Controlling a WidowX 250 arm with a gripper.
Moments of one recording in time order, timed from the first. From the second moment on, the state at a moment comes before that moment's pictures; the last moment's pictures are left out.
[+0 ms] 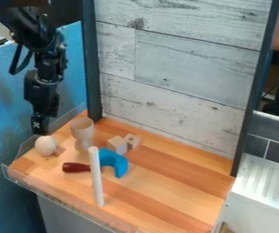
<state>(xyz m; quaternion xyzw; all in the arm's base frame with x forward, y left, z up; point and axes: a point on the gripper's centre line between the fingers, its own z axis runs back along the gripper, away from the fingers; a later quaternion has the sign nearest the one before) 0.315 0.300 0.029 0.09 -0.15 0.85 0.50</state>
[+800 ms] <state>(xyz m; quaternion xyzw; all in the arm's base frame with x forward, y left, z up) 0.307 0.303 0.013 0.07 -0.17 0.88 0.44</state>
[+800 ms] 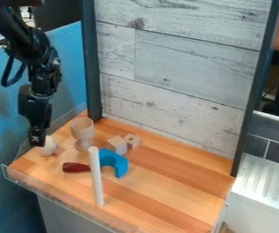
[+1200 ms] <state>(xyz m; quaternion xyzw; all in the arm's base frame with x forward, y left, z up) 0.316 0.307 0.007 0.07 -0.18 0.88 0.43</state>
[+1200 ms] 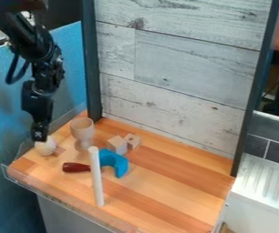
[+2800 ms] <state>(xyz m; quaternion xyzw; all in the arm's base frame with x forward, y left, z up) 0.339 0.290 0.003 0.04 -0.15 0.87 0.47</state>
